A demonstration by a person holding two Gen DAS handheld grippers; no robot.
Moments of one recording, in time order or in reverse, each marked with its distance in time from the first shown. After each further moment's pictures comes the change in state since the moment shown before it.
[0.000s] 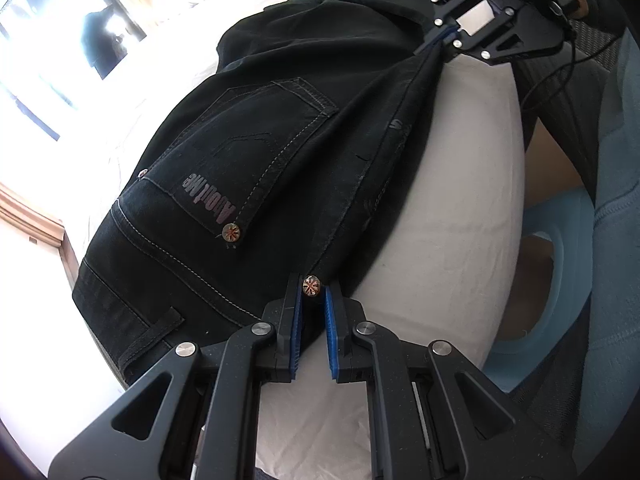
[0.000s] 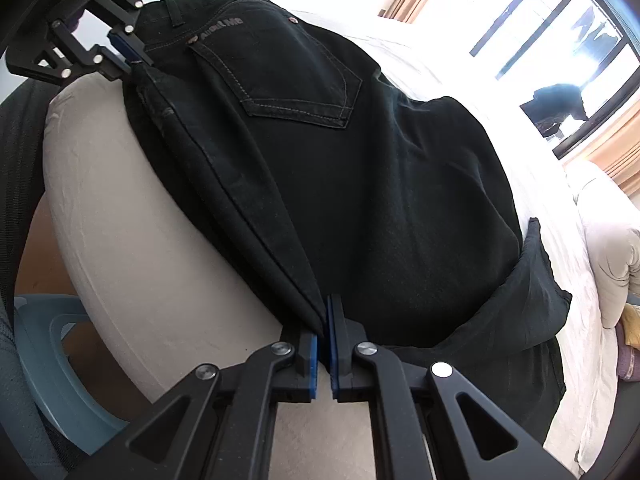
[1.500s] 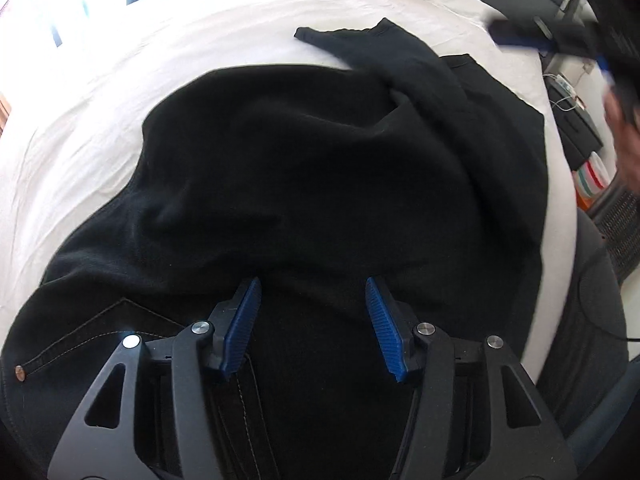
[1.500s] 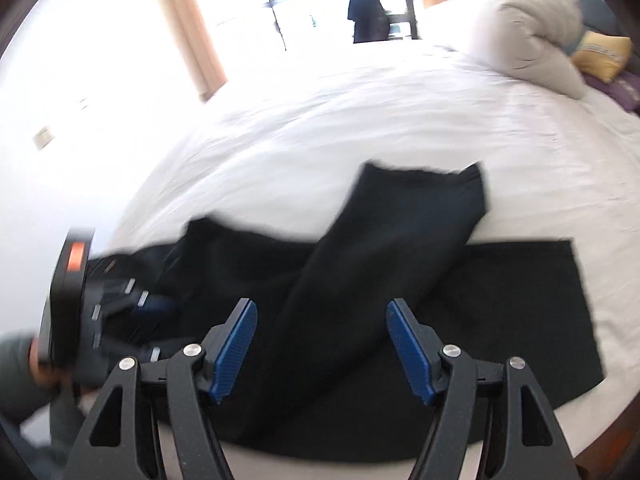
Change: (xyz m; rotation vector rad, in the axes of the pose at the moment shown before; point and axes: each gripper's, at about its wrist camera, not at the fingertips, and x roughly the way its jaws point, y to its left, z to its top) left arm 0.113 0.027 0.198 -0.405 -0.033 -0.178; right arm -0.056 -0.190 -0.072 0.900 -0.190 0.056
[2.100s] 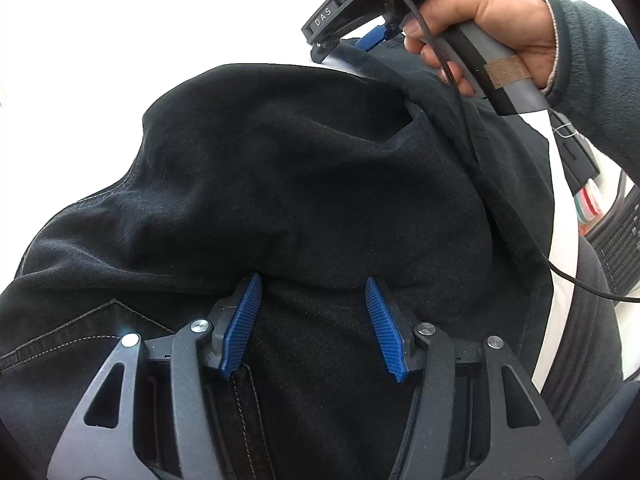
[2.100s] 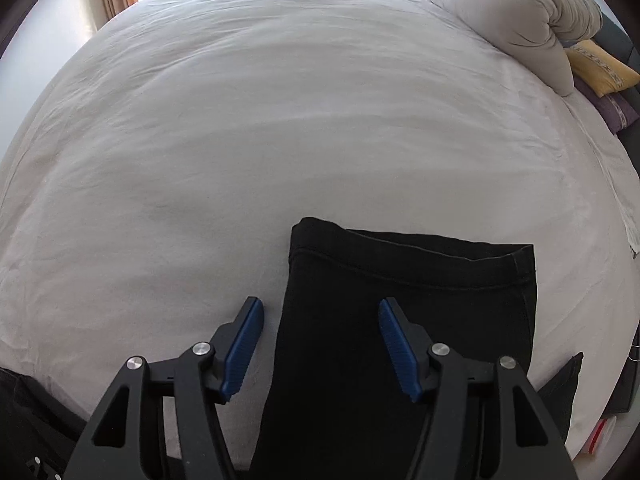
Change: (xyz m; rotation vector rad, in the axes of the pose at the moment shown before) left arm 0.013 0.019 0.000 -0.074 -0.049 -0.048; right arm 0.201 -0.015 0.115 -0.006 0.295 -0.341
